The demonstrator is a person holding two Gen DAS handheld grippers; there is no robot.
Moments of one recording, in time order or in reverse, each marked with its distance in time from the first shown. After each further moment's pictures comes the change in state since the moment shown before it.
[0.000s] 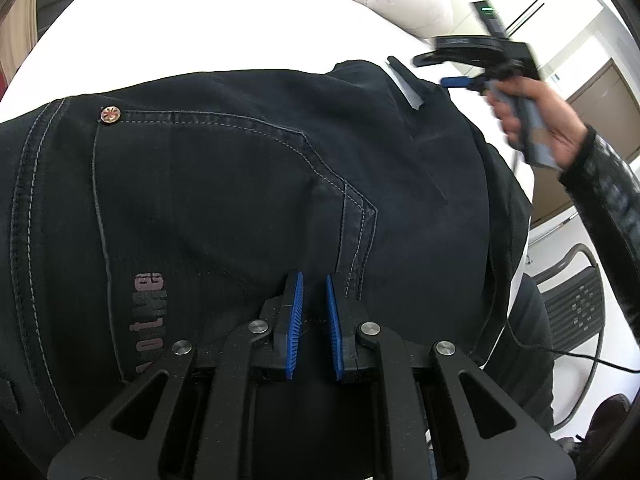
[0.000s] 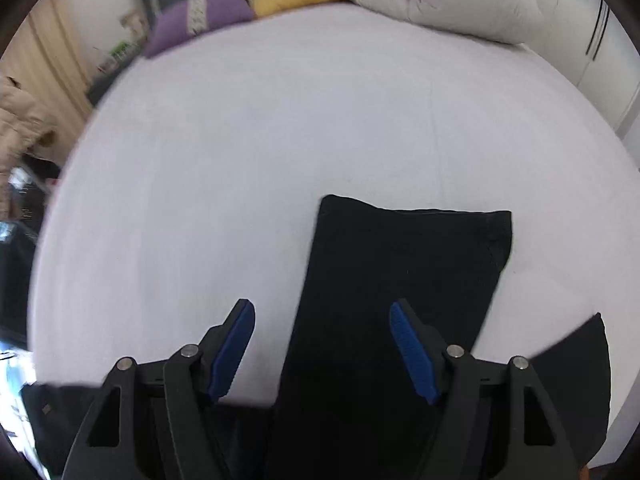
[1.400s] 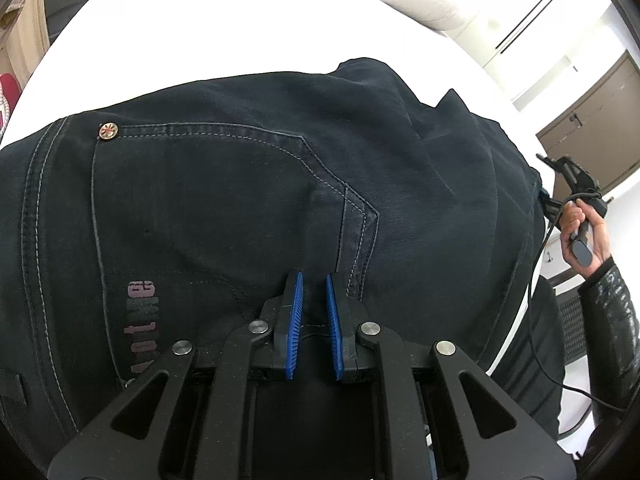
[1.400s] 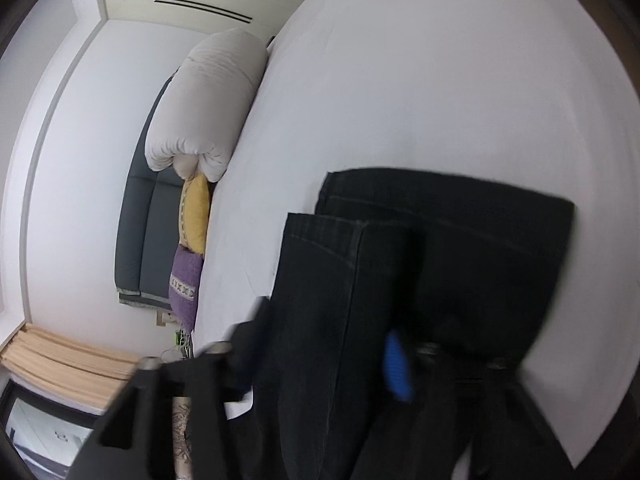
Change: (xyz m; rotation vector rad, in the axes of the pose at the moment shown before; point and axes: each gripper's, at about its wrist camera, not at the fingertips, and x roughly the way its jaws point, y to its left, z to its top) left arm 0.006 -0.034 0.010 -0.006 0.020 0.097; right arm -0.069 -0.307 -0.236 1.056 -0.382 0.522
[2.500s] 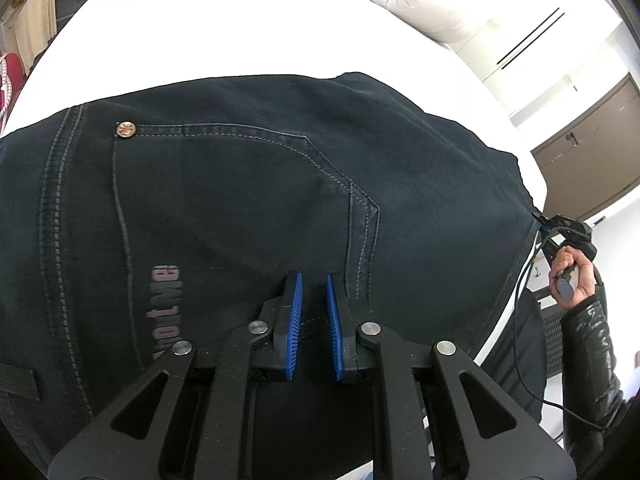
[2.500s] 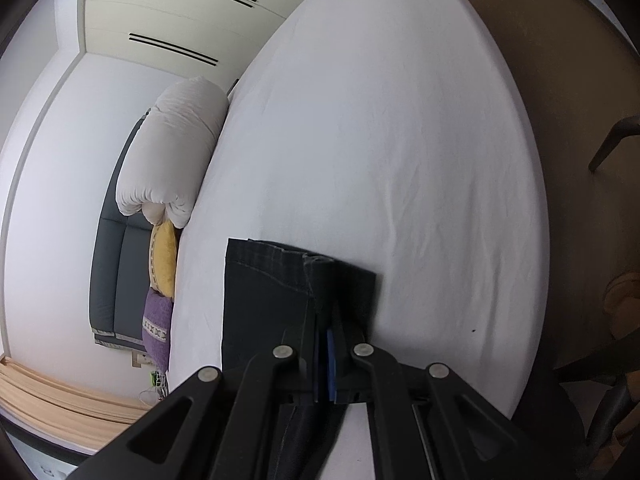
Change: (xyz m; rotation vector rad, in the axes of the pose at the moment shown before) left arm -0.015 0.018 -0.002 -0.052 -0.012 -0.039; right arm -0.058 -0.054 0.012 0.070 -0.158 -0.130
